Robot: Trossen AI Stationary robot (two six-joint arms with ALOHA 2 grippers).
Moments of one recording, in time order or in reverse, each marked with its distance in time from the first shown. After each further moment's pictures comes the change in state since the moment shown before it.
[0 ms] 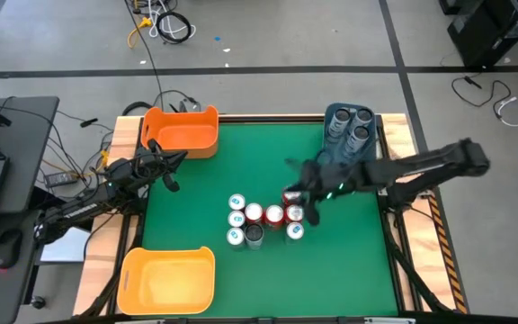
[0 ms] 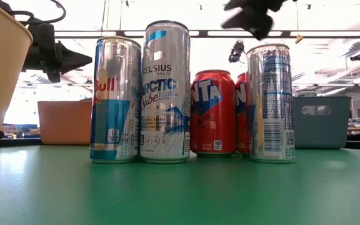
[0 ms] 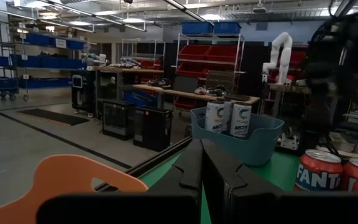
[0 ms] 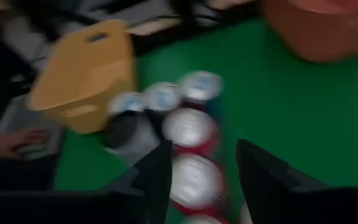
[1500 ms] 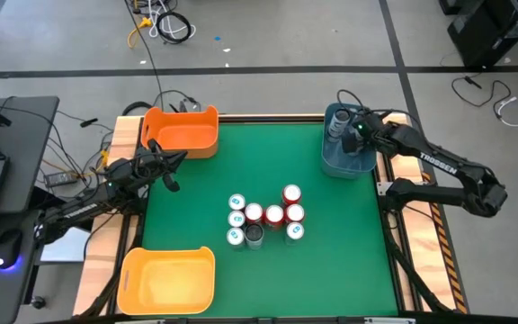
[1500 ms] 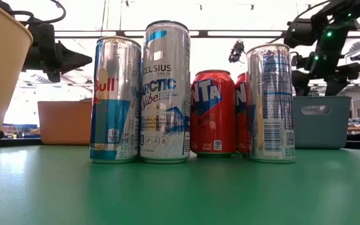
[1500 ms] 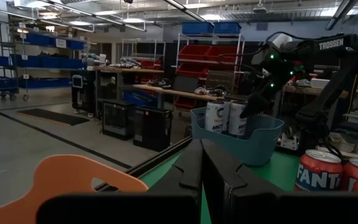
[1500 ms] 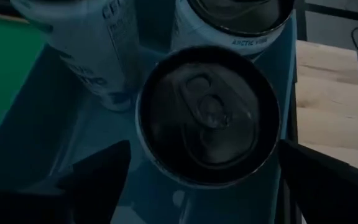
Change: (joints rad) left arm 0.000 0.000 0.000 0.000 0.000 0.000; right arm -0.930 -0.285 -0.242 -0.646 0.369 0.181
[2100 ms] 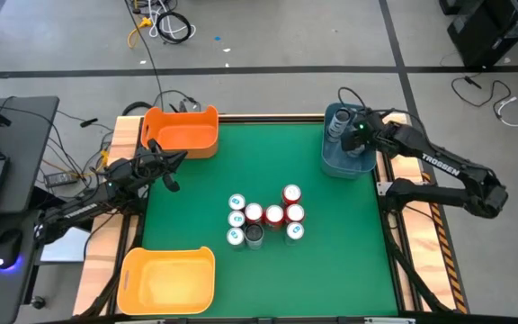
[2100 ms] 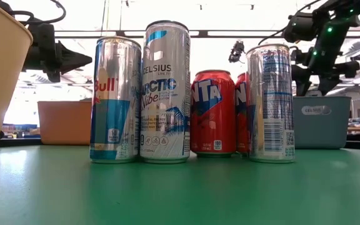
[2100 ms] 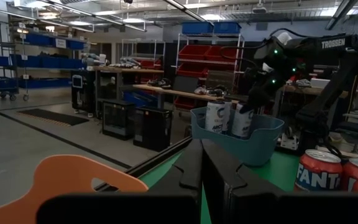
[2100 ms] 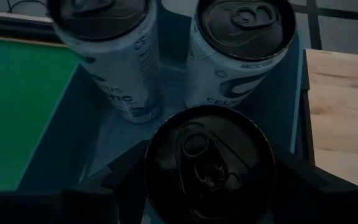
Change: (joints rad) left arm 0.000 0.000 0.000 0.000 0.000 0.000; right arm 0.014 -0.005 0.010 0.011 -0.013 0.040
